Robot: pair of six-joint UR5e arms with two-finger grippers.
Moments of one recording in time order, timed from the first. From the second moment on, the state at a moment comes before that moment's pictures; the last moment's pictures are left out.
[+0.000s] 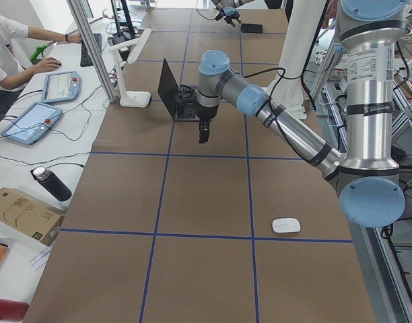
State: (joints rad) left arm -1.22 -1.49 -2.31 -1.49 -2.28 -0.72; right arm 1.26 -1.70 1.38 -2.14 2.48 -1.32
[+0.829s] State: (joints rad) left arm -1.22 -1.49 -2.33 -1.49 -2.28 -0.74; right arm 1.24 -1.74 1.39 -2.16 2.48 -1.35
